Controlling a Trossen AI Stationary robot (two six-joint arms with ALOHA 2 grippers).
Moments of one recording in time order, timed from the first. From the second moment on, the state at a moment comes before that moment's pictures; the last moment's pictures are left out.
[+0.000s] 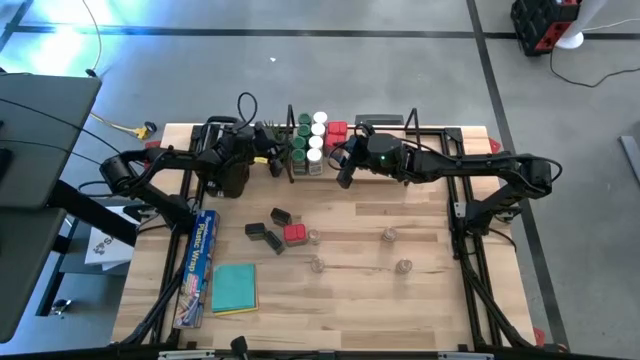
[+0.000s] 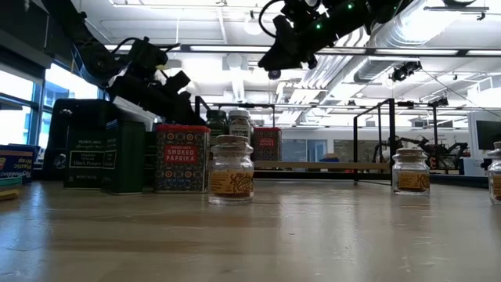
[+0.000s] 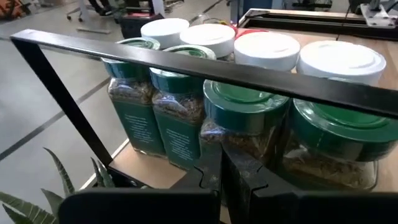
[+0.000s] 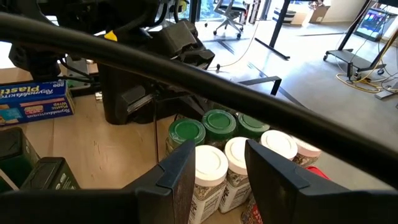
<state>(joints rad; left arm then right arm) 0.69 1.50 0.52 0.59 0.20 0.17 -0.23 1.49 1.03 0.13 0.26 -0.05</state>
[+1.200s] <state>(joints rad) 0.71 1.36 0.61 0.30 0.07 0.31 -0.24 1.49 1.03 -0.06 0.22 -0.02</state>
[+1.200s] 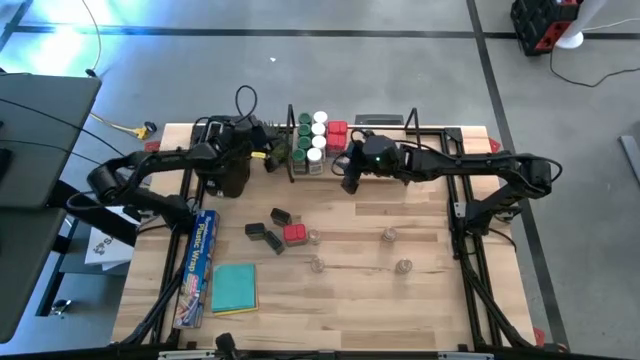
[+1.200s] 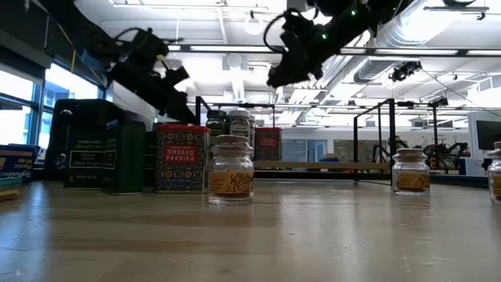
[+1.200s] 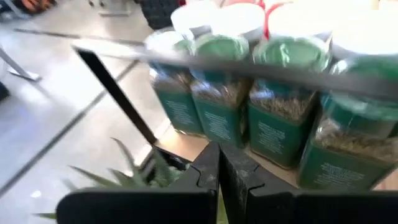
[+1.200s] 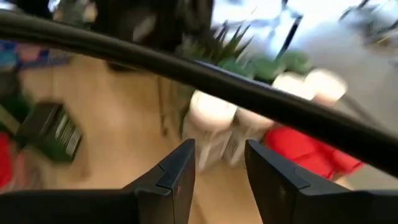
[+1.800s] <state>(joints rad) 0.63 0.97 0.61 -0.04 -0.05 0.29 -0.14 1.80 1.03 0.18 0.29 0.06</state>
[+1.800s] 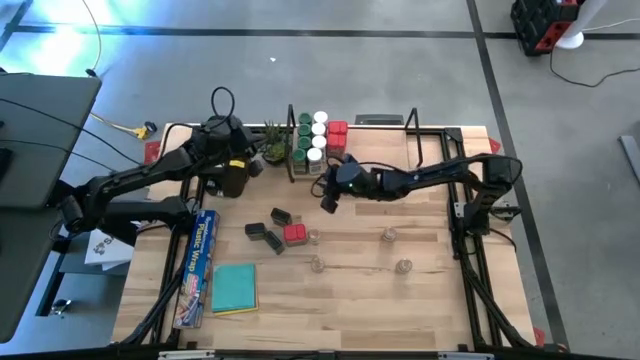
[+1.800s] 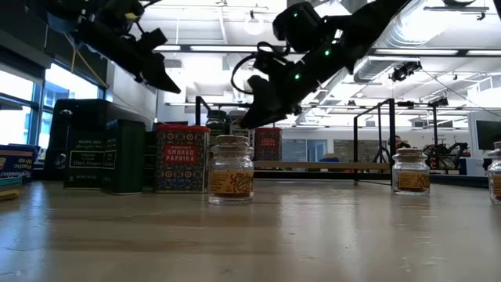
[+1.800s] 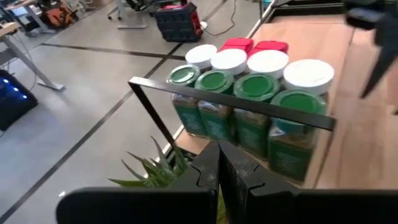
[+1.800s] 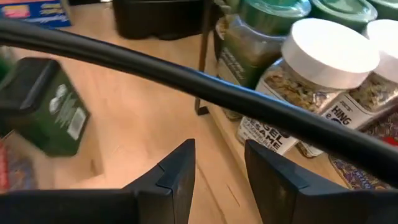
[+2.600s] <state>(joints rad) 0.56 1.30 0.47 0.21 0.09 0.16 -0.13 1.67 1.03 0.09 0.41 0.11</state>
